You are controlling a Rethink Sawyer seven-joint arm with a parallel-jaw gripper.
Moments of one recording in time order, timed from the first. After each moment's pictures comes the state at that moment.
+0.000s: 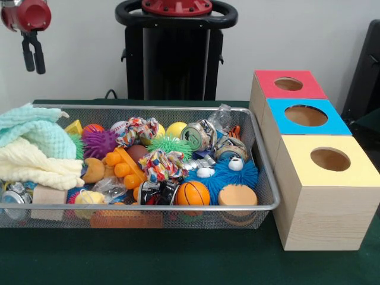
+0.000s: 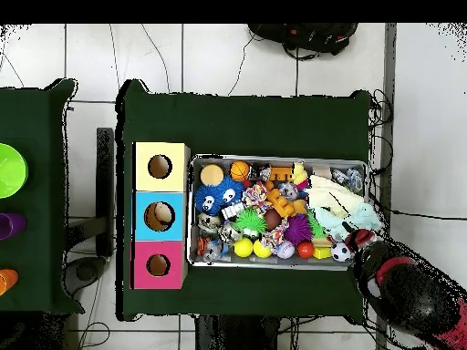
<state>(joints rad) -1.22 -0.94 0.52 2.07 -0.20 0.36 2.02</state>
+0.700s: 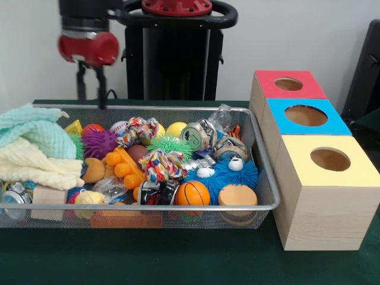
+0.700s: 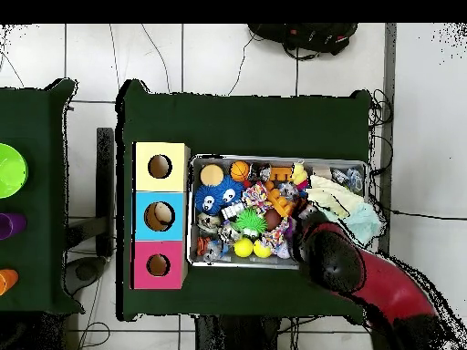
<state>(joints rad) -0.73 -0.83 0.22 2.00 -0.14 0.11 2.02</state>
